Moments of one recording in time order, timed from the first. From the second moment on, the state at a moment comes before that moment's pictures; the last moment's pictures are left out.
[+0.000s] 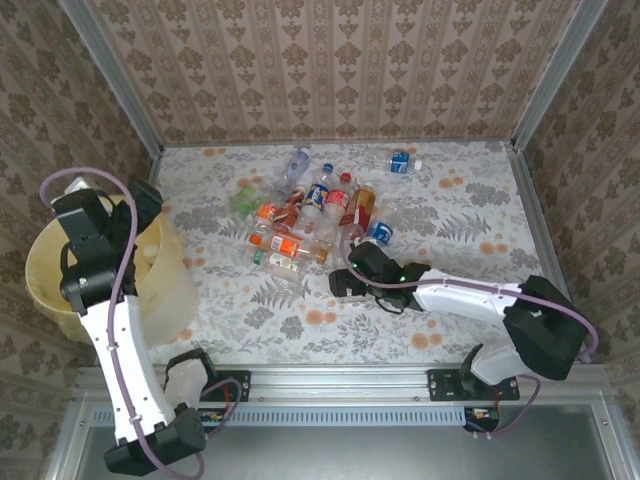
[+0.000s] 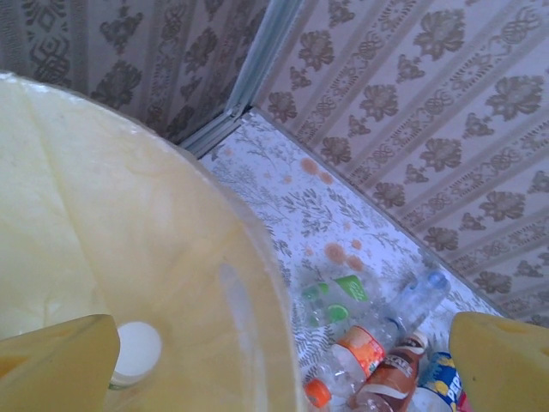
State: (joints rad) left arm 0.28 0.88 1.29 -0.85 0.07 -0.49; right arm 0.85 1.47 0.78 -0.24 0.18 0.61
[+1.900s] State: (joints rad) left arm -0.57 1.17 1.02 -0.35 0.31 -0.59; right arm 0.69 1.26 0.66 0.14 0.03 0.54
